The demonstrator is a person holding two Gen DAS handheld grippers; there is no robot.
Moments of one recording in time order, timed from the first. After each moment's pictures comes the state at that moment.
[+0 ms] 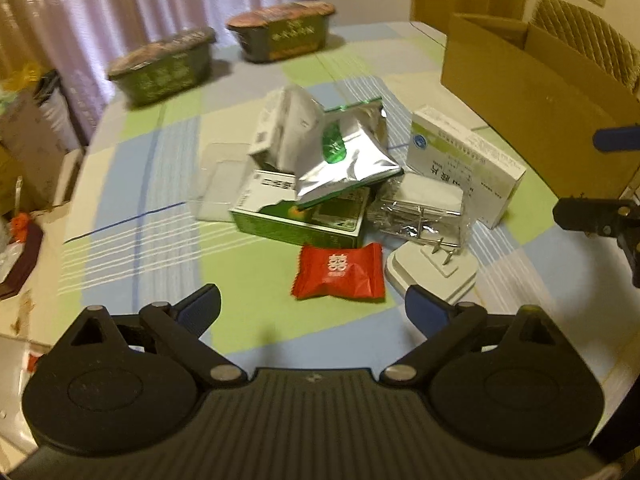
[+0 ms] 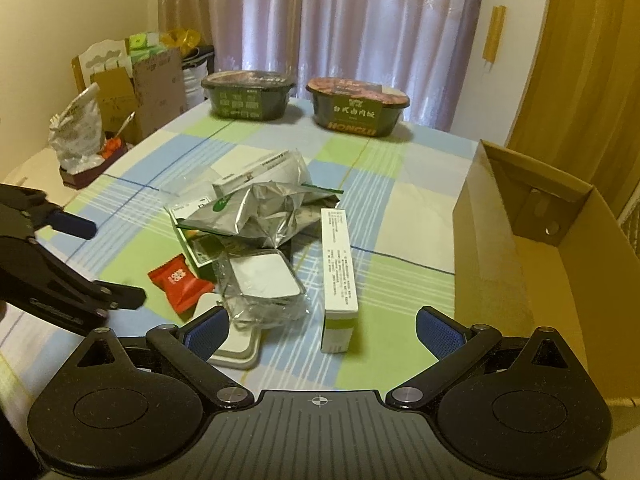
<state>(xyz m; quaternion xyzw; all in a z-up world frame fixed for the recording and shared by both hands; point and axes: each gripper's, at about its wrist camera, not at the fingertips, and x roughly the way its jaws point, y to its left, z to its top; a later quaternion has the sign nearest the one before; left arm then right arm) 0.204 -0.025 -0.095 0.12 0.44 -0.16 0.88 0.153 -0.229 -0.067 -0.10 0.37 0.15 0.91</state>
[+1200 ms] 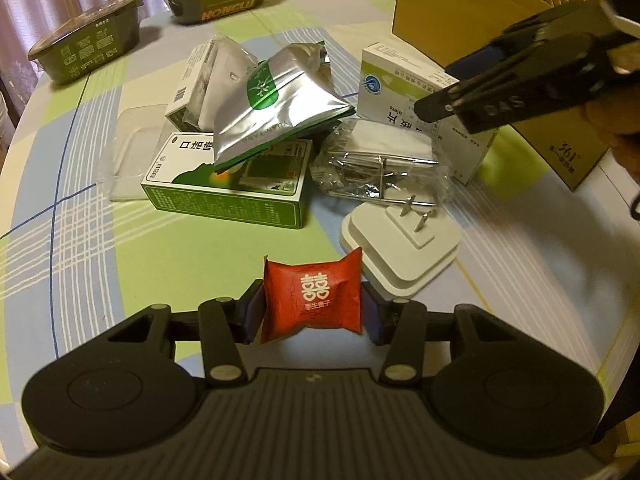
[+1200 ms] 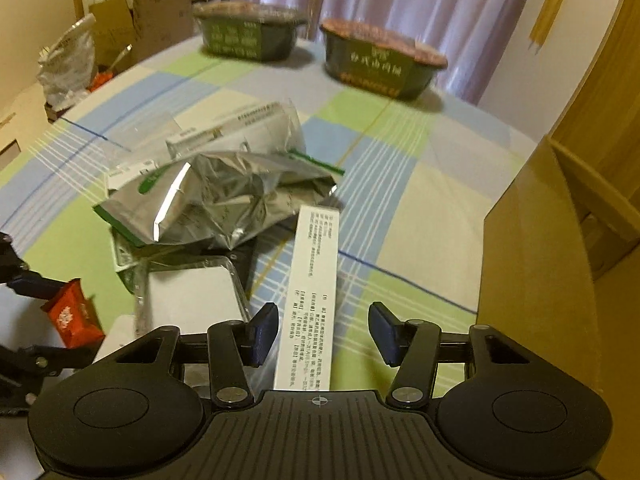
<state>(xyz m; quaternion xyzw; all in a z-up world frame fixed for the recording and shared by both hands) 0.217 -0.041 -0.138 0.13 0.47 -0.24 0.84 0.263 -0.216 -0.119 -0.17 0.44 0.17 0.86</state>
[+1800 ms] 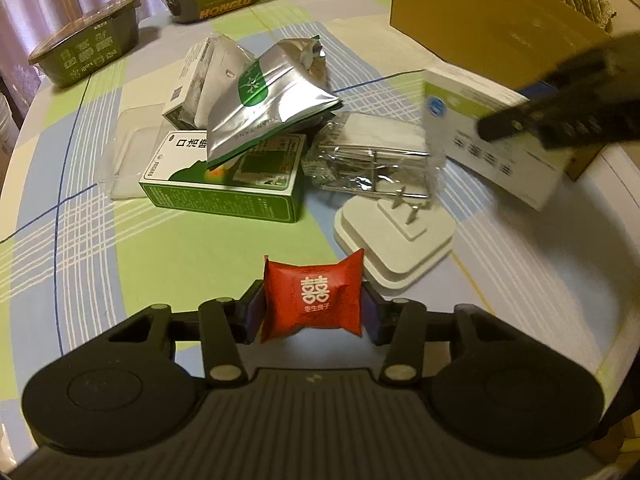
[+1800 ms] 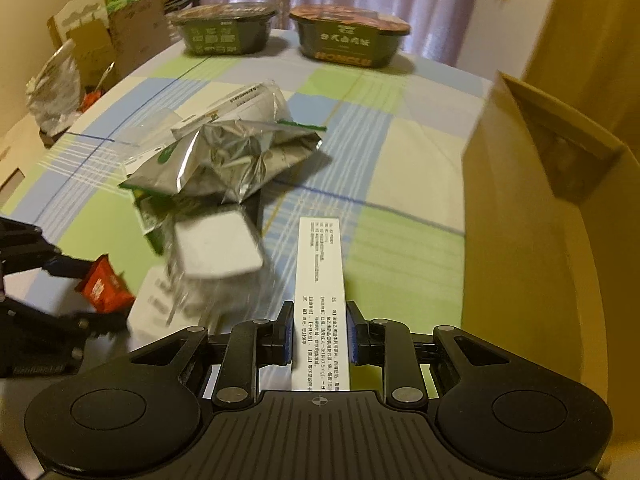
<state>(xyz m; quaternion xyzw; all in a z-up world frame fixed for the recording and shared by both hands) 0.207 -0.049 -0.134 0.14 0.48 -0.23 0.84 0.197 -0.246 -0.102 -0.09 0.46 0.13 0.87</state>
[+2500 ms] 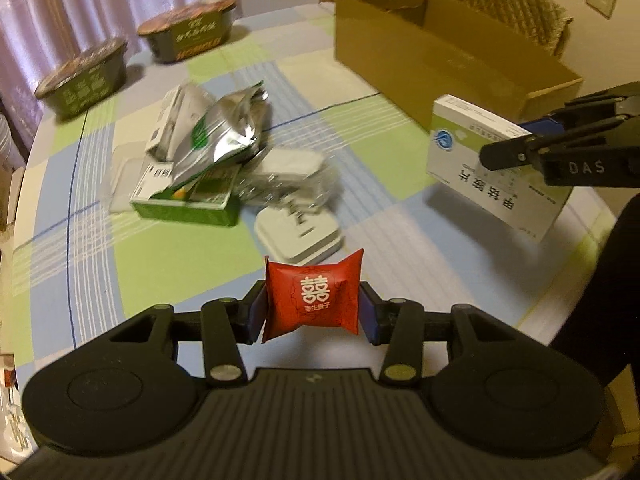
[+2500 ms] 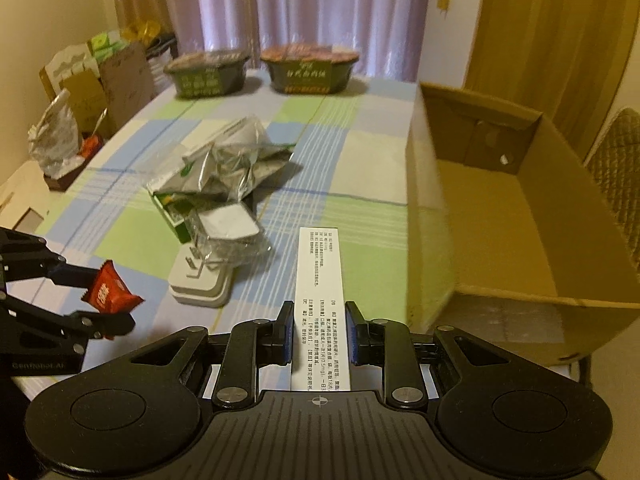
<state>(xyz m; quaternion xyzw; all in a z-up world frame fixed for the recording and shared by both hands) 0.136 -0.090 -0.061 0.14 0.45 -0.25 0.85 0.110 -0.288 -0.039 -0.04 0.42 0.10 0.90</state>
